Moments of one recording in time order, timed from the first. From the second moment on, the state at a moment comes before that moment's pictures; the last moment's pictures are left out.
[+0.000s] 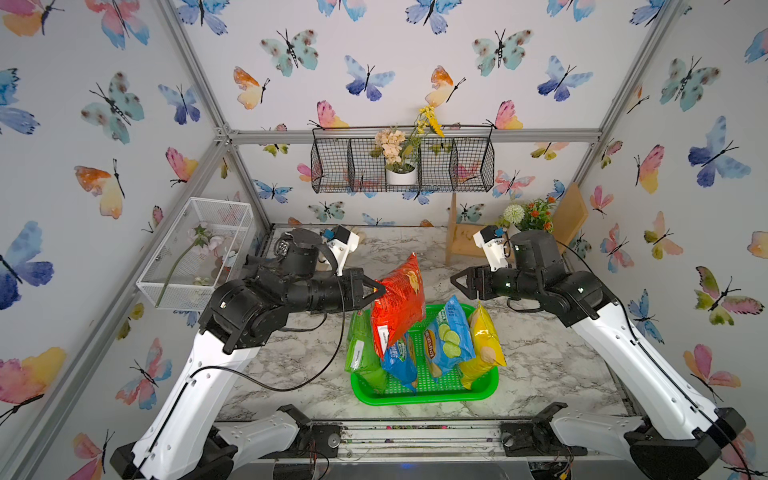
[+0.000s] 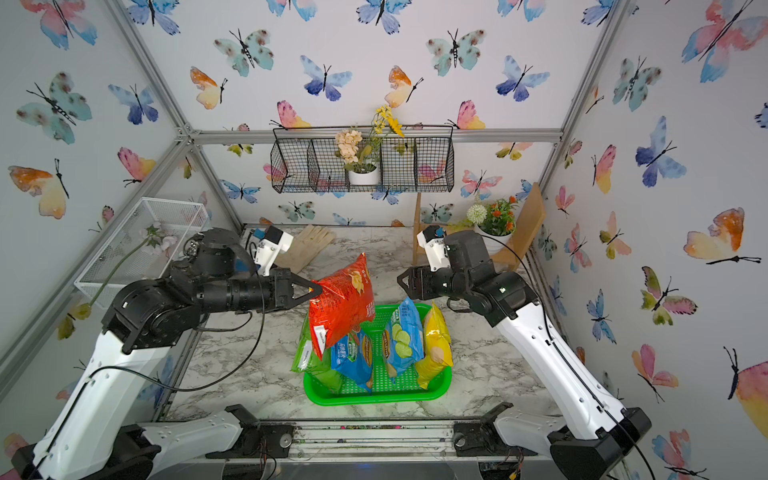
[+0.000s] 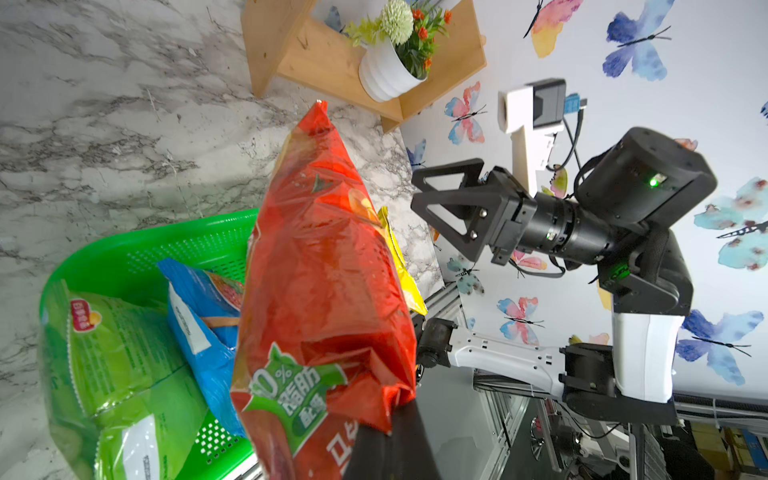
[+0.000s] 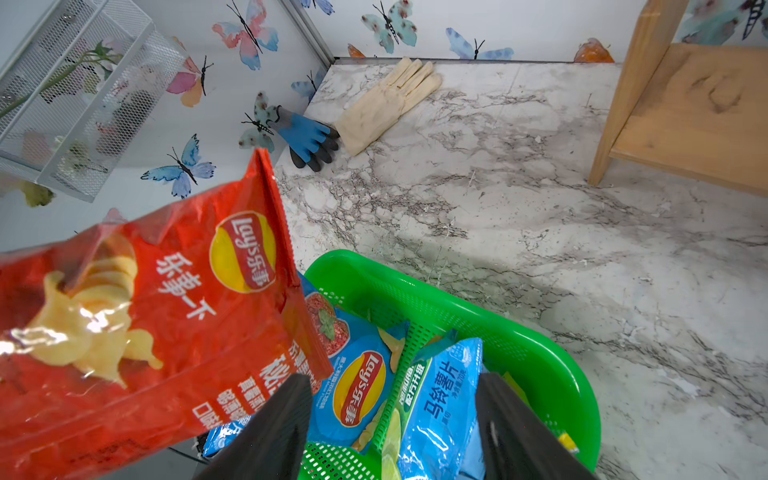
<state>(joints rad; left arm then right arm) -0.66 1.14 1.72 -1.17 0.43 -0.72 0.57 1.21 1.40 -0.84 -0.28 0.32</state>
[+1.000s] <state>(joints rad) -0.94 1.28 1.72 -1.28 0.23 -0.80 0.67 1.23 1.22 -0.64 -0.48 0.43</state>
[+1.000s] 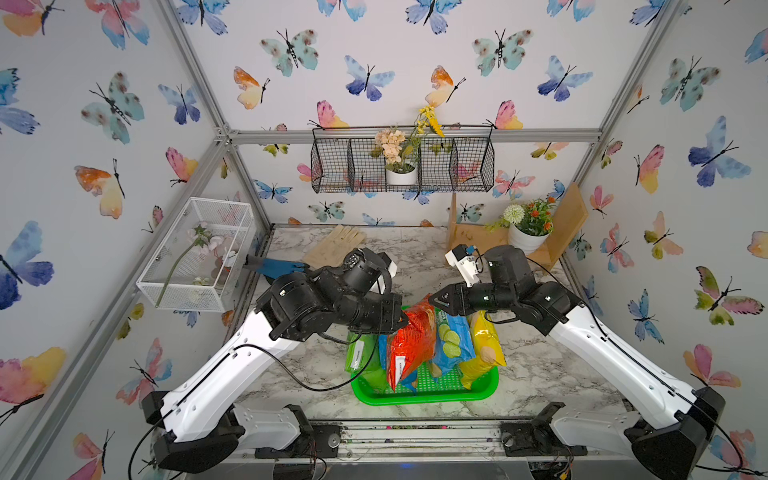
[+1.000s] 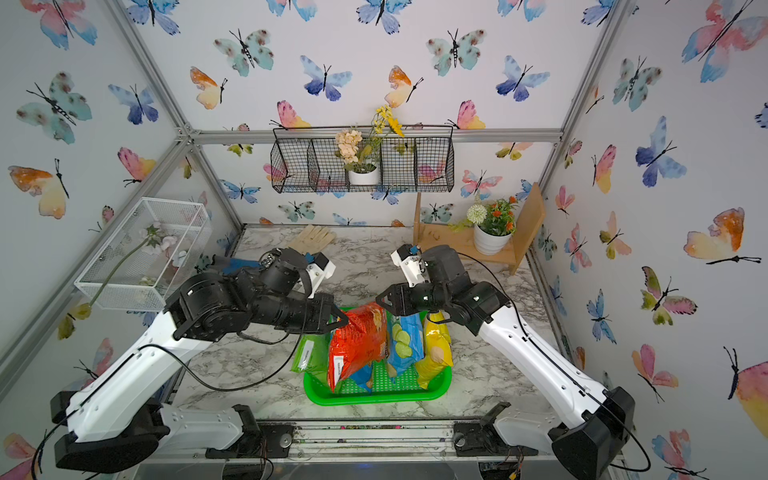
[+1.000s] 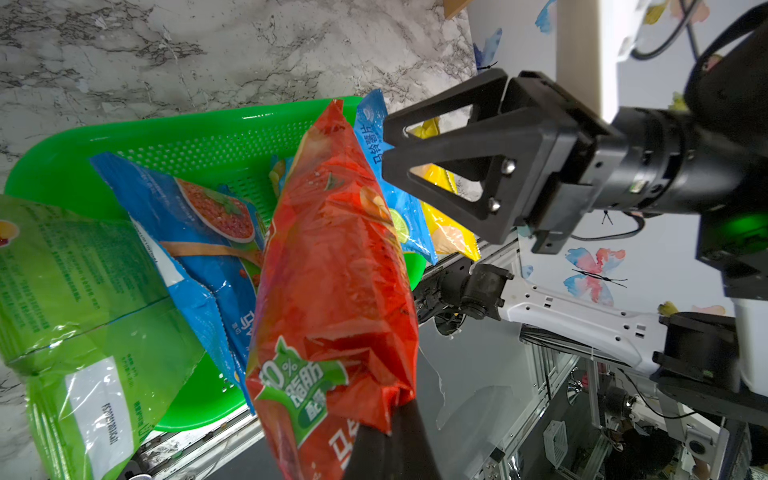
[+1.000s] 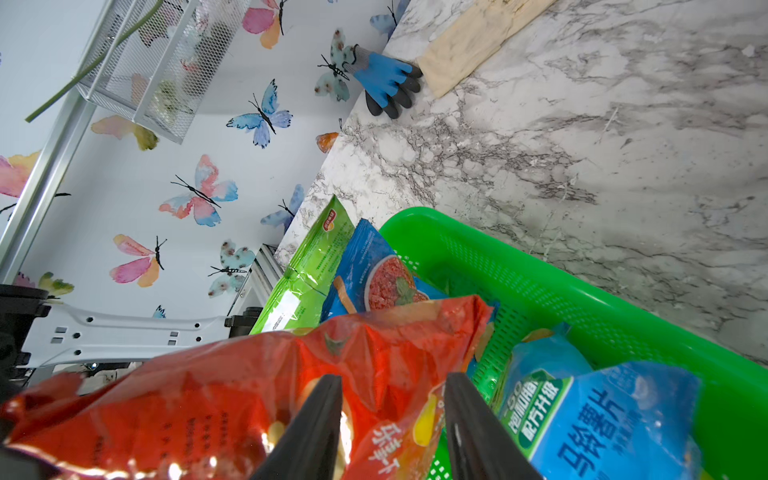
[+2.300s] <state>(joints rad) -0.78 1.48 1.69 -1.13 0.36 -0.66 0.68 1.41 1.13 -0.60 -0.46 0.35</state>
